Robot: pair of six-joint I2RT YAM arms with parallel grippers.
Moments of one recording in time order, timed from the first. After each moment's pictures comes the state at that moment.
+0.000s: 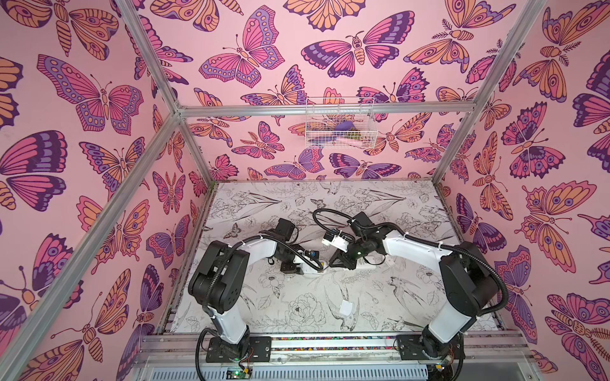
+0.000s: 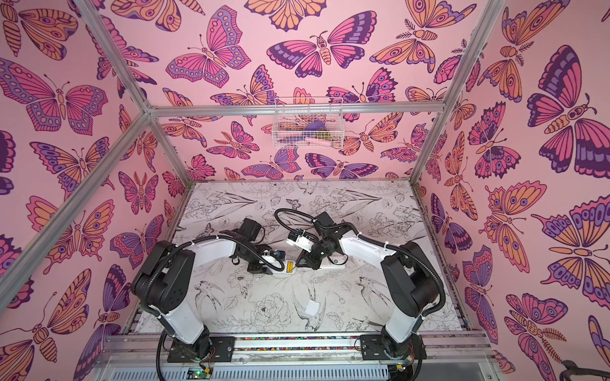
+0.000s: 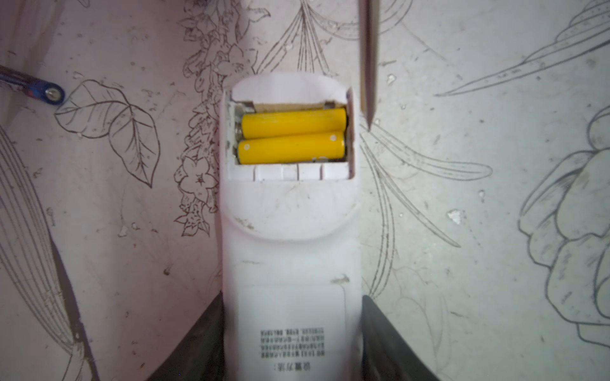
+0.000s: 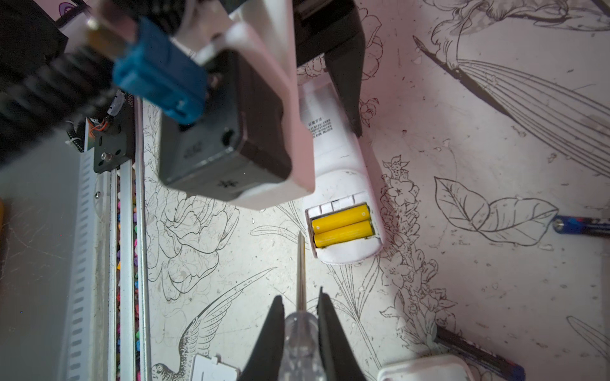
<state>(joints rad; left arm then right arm) -0.41 1.75 0.95 -0.51 0.44 1.25 0.63 1.71 1.08 -0.47 -0.65 -0.38</state>
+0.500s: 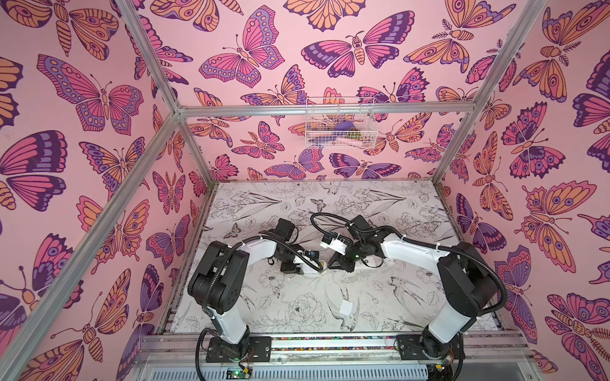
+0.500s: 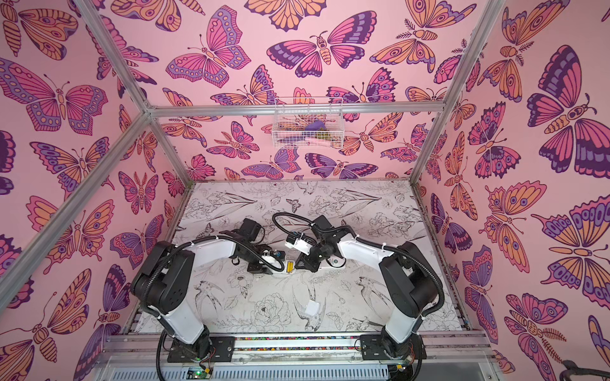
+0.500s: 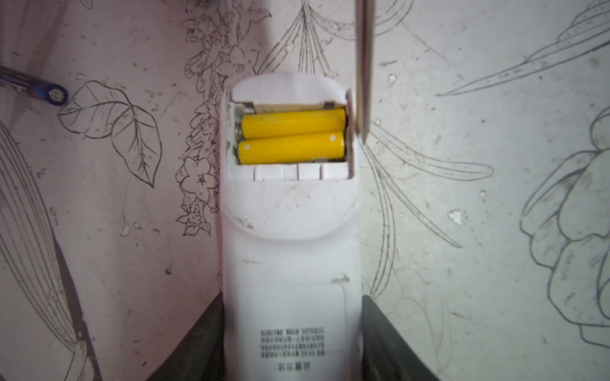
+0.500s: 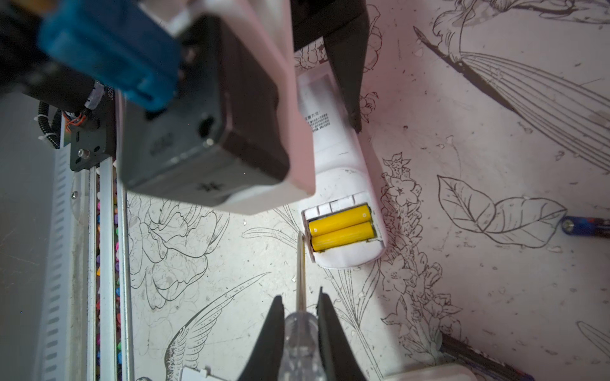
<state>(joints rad) -0.41 1.74 0.94 -0.50 0.44 1.24 0.64 1.71 1.04 -0.42 -0.60 -0.36</state>
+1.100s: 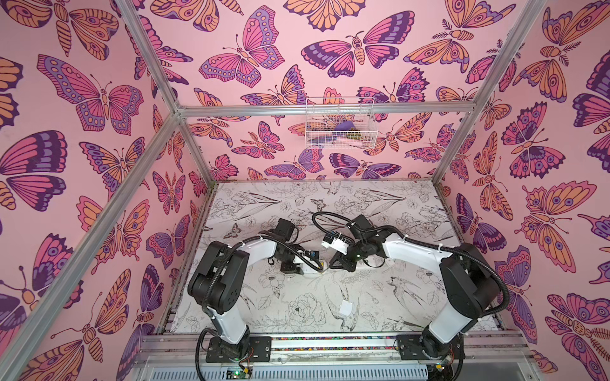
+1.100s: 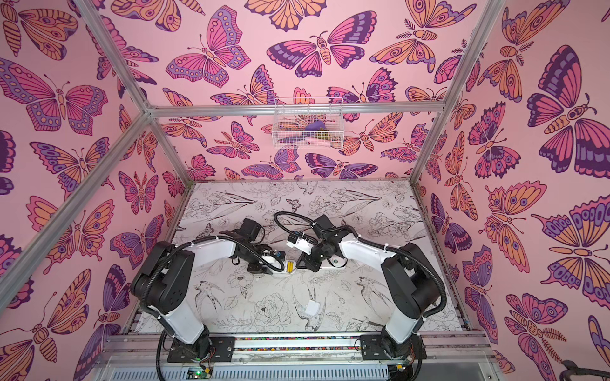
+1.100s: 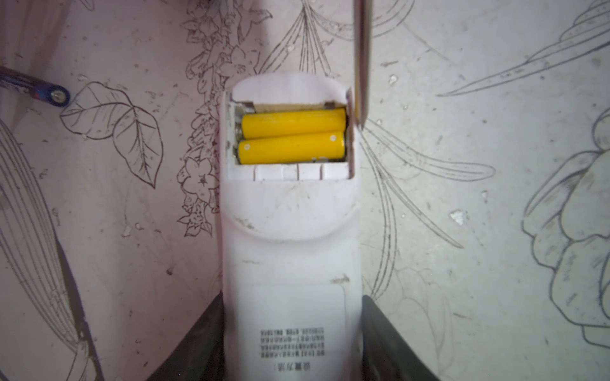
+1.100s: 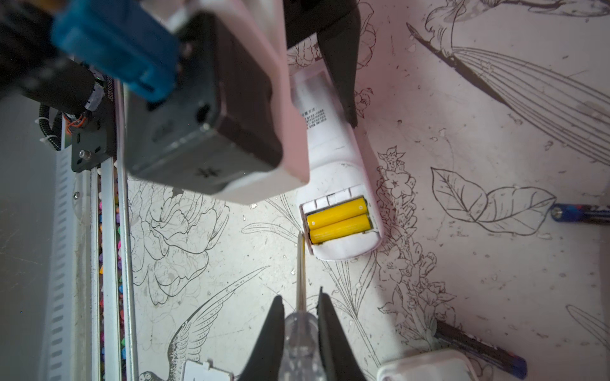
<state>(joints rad) -0.41 1.74 0.94 -0.50 0.44 1.25 0.64 1.69 1.04 -0.45 -0.60 -0.37</state>
